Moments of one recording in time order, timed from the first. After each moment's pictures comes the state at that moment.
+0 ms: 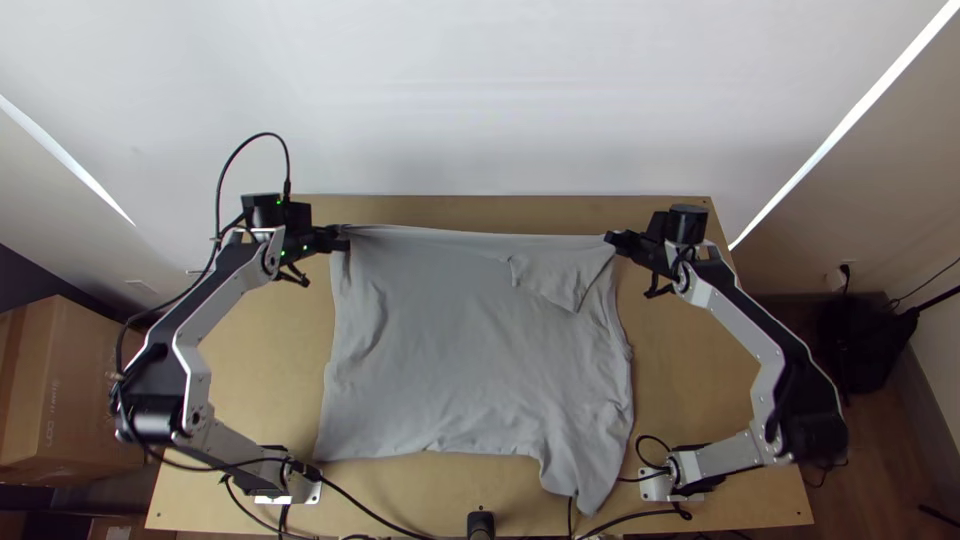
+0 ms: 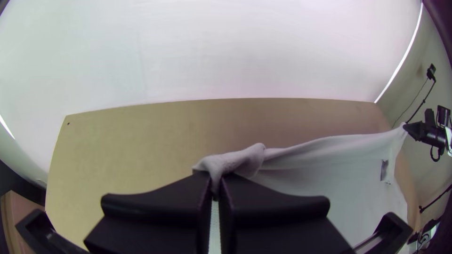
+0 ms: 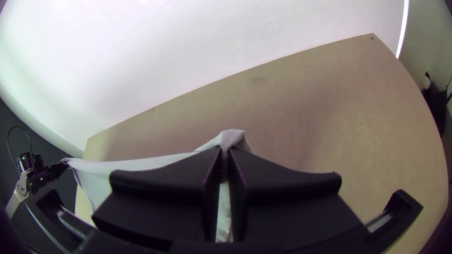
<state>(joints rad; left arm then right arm) 0.06 1.69 1.26 -0.23 0.20 0.08 0.08 1.61 1.11 -0.12 -0.22 0.41</state>
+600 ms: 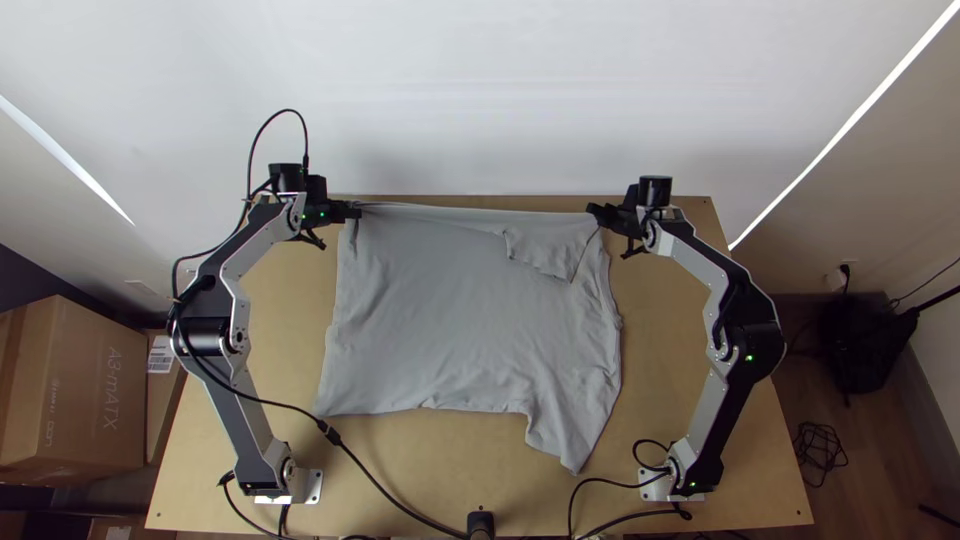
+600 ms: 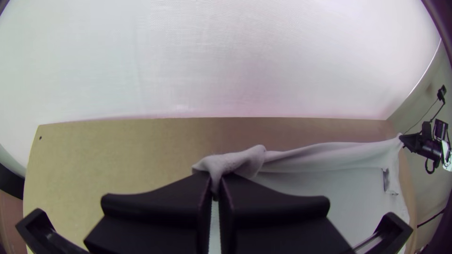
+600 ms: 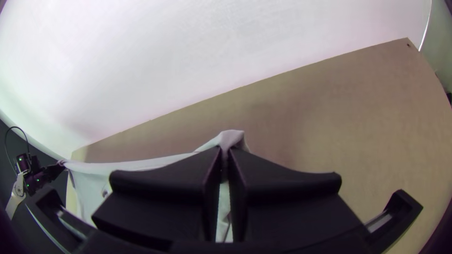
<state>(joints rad) 0.07 2.12 1.72 -0.30 0.20 0.03 0.08 2.07 1.53 -0.12 -0.20 0.41</state>
